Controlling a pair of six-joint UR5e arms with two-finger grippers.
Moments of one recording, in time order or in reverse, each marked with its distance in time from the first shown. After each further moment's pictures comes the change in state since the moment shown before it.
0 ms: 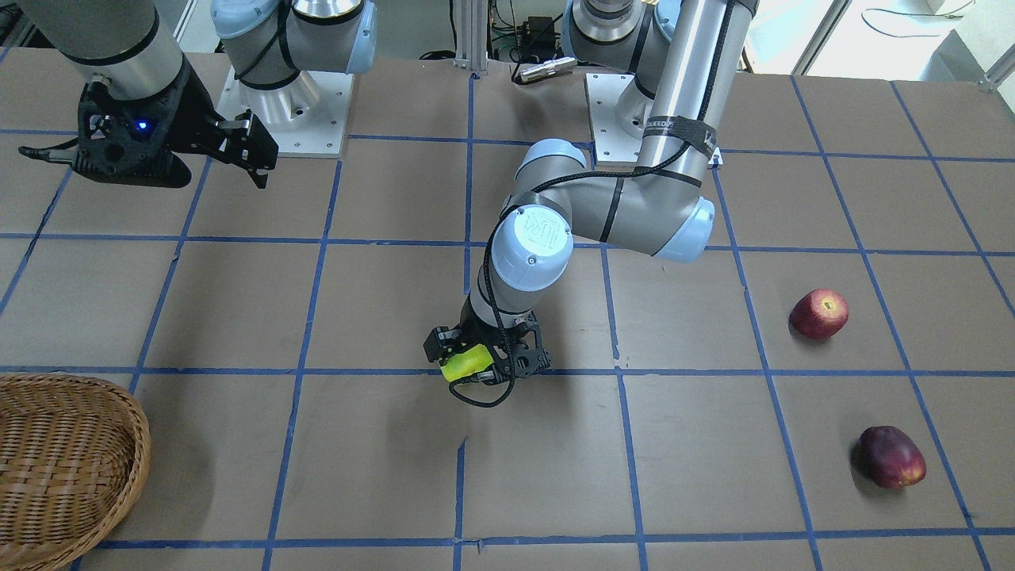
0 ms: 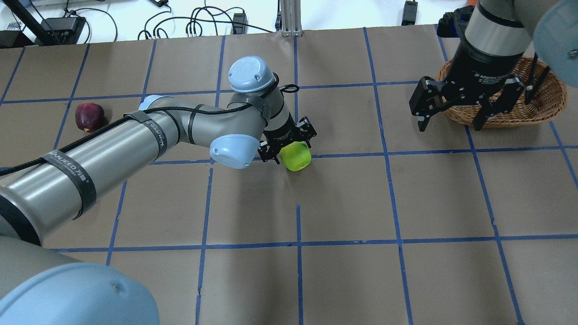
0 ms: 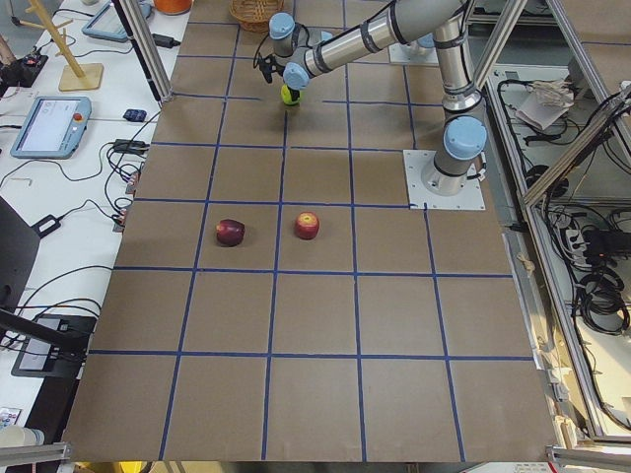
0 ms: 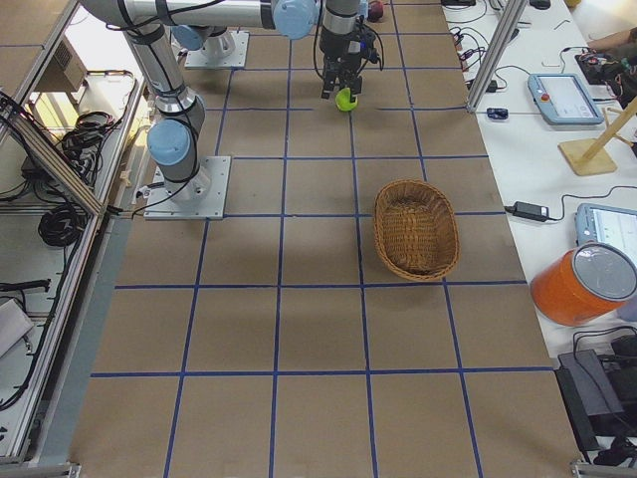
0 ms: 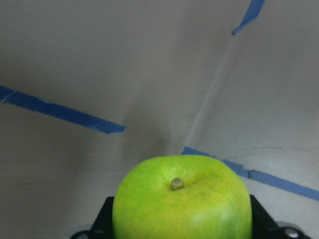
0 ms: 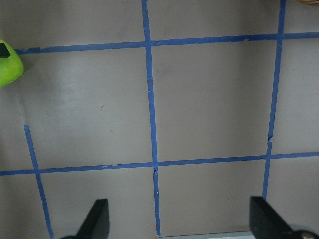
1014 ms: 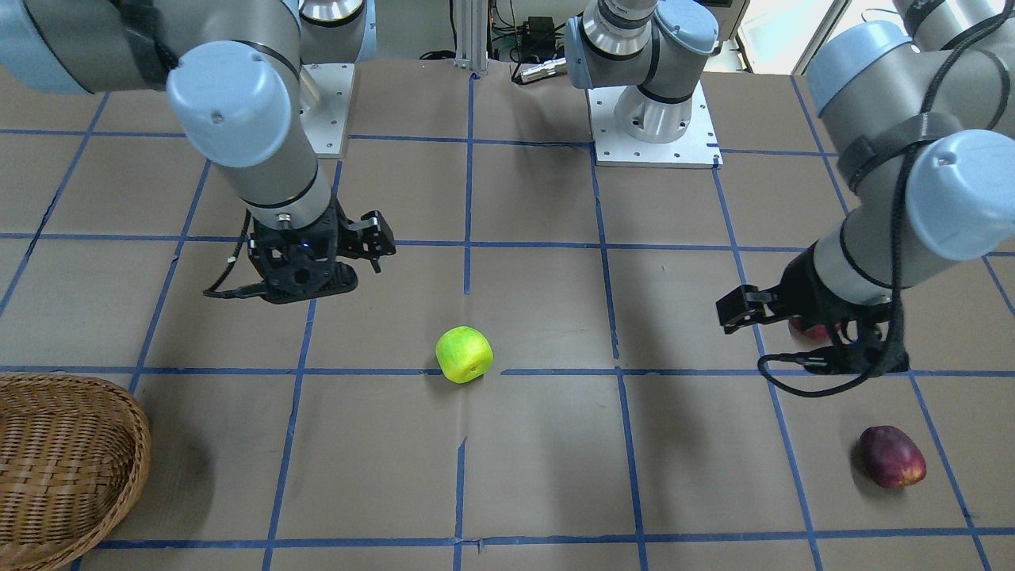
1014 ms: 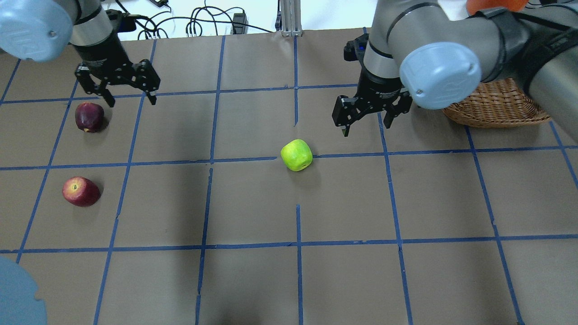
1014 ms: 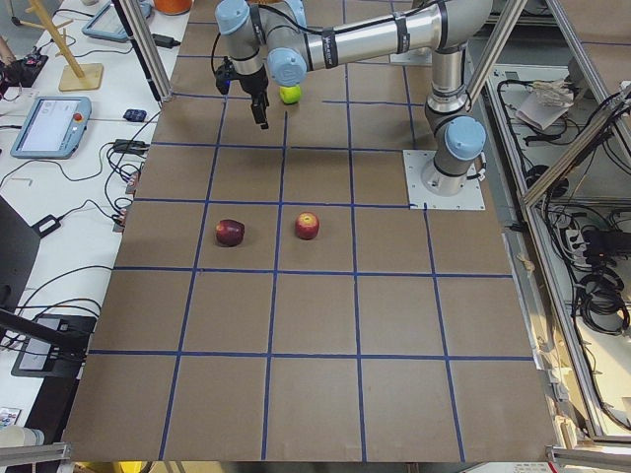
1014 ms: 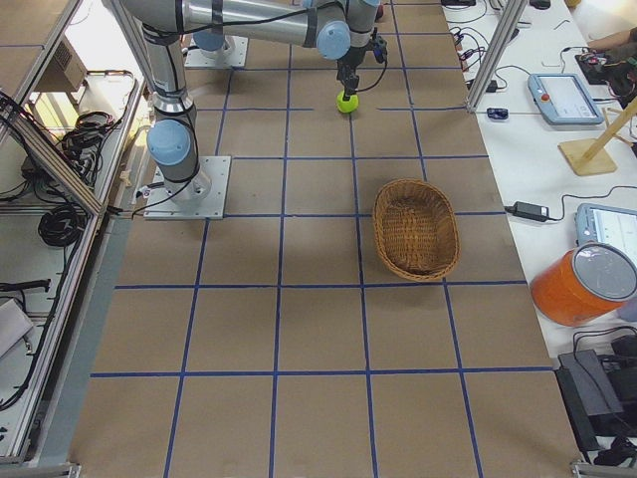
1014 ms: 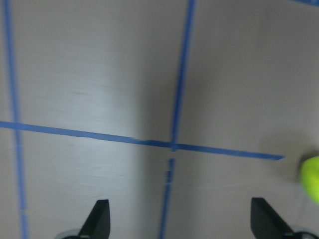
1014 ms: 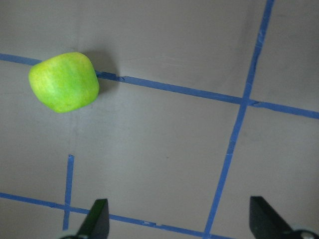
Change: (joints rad) left arm 0.509 0.199 0.264 -0.658 0.295 0.892; right arm 0.235 0.236 0.015 -0.323 0.073 -0.061
